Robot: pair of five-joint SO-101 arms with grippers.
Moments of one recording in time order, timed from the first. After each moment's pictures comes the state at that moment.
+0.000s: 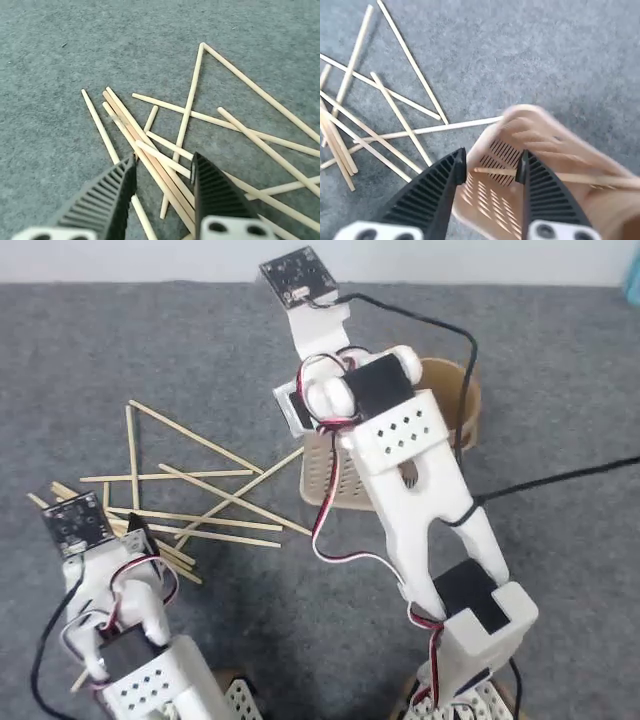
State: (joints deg) left arm -37.6 -97.3 92.2 55.8 -0.4; right arm -34.9 10.1 -38.7 91.6 -1.7
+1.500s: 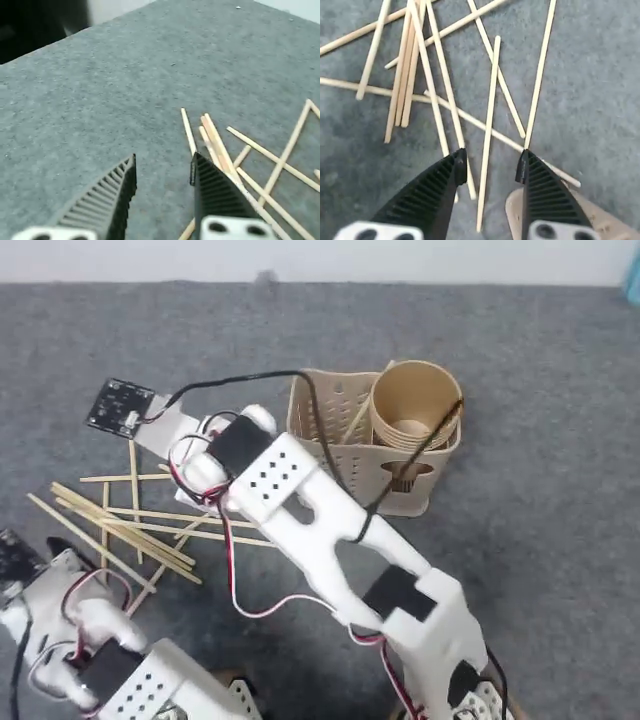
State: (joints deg) left arm -58.3 -97.2 88.1 53.3 1.9; right arm -55.1 26.1 -39.1 83.3 20.0
